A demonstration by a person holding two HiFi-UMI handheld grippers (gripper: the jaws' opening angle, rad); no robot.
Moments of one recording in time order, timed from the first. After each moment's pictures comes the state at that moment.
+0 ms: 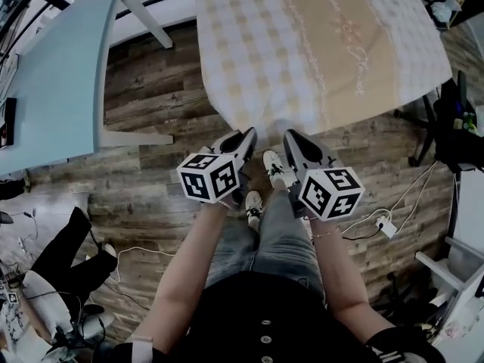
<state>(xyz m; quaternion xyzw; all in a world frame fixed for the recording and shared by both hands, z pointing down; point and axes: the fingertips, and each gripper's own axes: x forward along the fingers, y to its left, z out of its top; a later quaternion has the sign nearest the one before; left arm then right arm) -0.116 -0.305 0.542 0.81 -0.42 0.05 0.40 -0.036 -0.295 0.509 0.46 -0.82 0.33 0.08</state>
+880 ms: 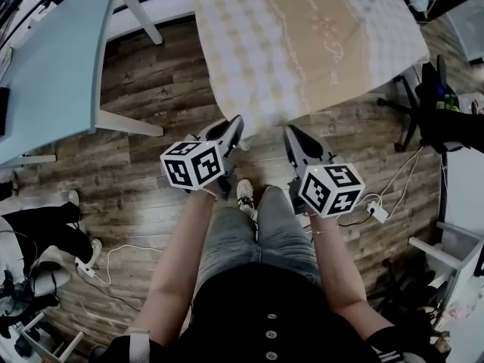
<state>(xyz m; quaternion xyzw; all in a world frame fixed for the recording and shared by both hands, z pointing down) -0.120 -0.253 0.506 0.82 -0.40 0.02 0.40 -0.013 -0.219 0.473 0.49 -0.82 0.30 0.09</state>
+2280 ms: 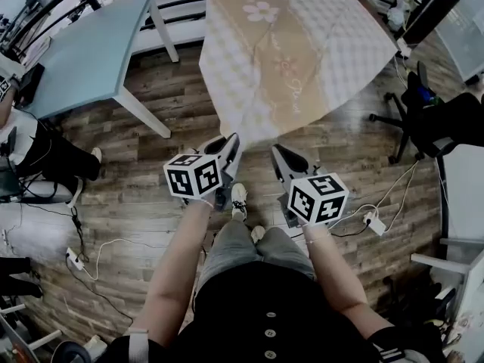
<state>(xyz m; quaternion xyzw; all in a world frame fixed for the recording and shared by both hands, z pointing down) -0.085 -0.042 0.460 0.84 -0.44 0.03 0.33 0.010 -0.005 0.437 0.43 -0.87 0.25 0.08</state>
